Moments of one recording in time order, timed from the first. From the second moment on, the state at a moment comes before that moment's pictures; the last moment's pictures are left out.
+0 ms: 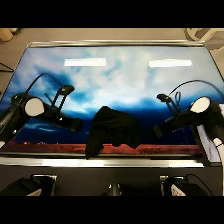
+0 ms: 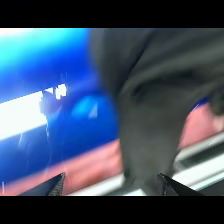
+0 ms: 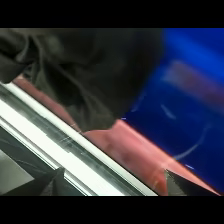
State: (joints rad) left arm -0.44 -1.08 1.05 1.37 -1.36 -1.66; right arm -0.02 -1.10 0.87 -1.07 1.42 0.95
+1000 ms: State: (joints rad) left arm -0.60 -1.20 0.66 0.98 -0.93 -1.64; right arm 0.10 -1.33 0.69 -0.84 1.13 0.84
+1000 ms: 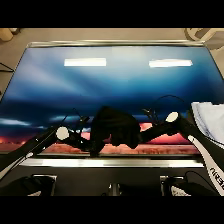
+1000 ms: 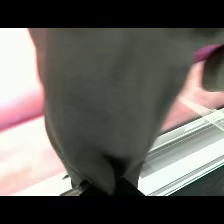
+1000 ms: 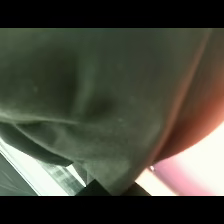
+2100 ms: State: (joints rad) left arm -0.38 -0.83 1.88 1.78 -1.16 -1.79; right arm 0.10 -0.68 1.69 -1.66 1.02 1.09
